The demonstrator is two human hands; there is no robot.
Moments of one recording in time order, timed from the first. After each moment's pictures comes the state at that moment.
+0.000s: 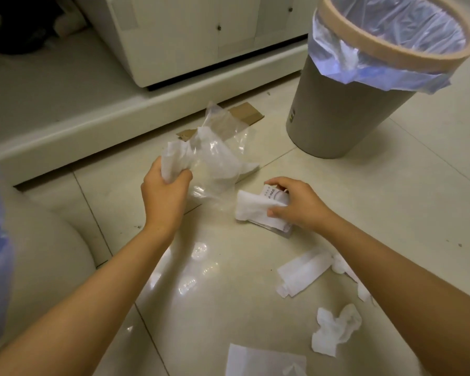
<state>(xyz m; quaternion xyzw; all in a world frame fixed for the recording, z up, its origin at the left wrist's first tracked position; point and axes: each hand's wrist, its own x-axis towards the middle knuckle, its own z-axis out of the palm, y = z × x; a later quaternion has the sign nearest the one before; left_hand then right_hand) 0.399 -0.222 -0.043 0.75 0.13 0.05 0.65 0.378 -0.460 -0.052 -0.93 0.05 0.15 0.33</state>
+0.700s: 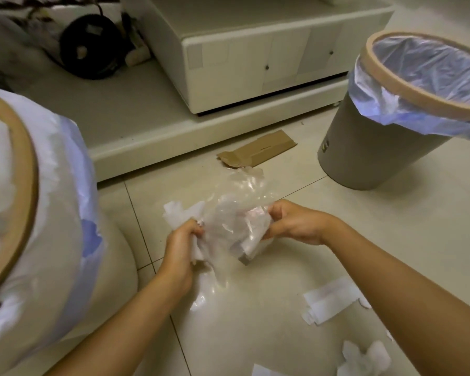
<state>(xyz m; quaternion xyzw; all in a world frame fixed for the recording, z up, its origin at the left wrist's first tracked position) 0.350 -0.183 -0.052 0.56 0.29 -0.14 0.76 0.406 -0.397 -0.026 -0.72 -0.06 0.40 0.57</state>
